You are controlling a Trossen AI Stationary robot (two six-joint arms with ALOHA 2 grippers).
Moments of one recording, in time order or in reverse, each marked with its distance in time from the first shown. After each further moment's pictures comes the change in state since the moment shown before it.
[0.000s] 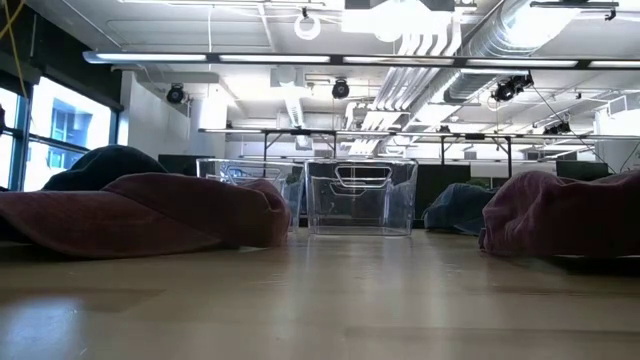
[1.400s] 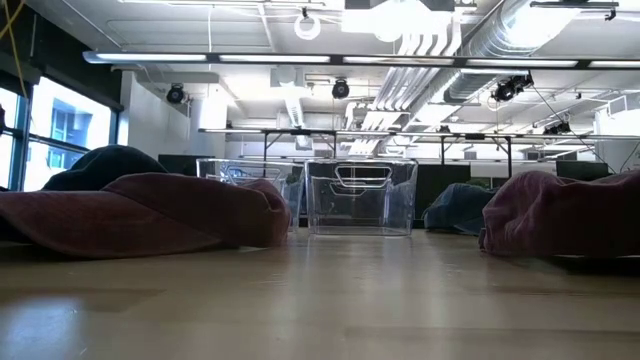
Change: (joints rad) left arm 0.000 0.000 0.000 0.089 -0.087 -0.087; right arm -0.051 0.002 0.000 0.064 -0.062 0.134
